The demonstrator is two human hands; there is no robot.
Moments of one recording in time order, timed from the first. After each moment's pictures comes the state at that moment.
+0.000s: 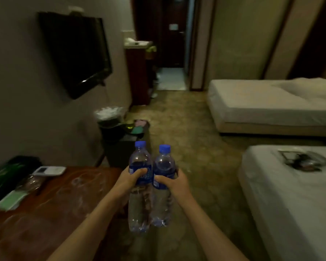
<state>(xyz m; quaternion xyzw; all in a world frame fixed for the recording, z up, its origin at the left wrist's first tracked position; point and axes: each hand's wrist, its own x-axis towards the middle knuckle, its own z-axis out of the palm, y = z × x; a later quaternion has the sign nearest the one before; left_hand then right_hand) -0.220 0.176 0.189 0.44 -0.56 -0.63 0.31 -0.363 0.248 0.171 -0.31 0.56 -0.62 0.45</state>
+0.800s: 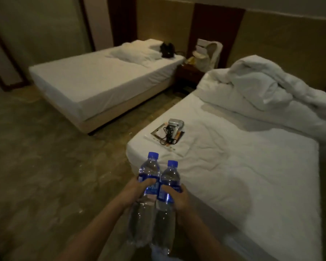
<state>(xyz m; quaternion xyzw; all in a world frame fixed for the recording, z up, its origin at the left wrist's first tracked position) -0.795 0.096 0.113 0.18 -0.68 -0.69 -0.17 -0.787 0.256 0.104 0.15 0.62 -0.74 0.22</state>
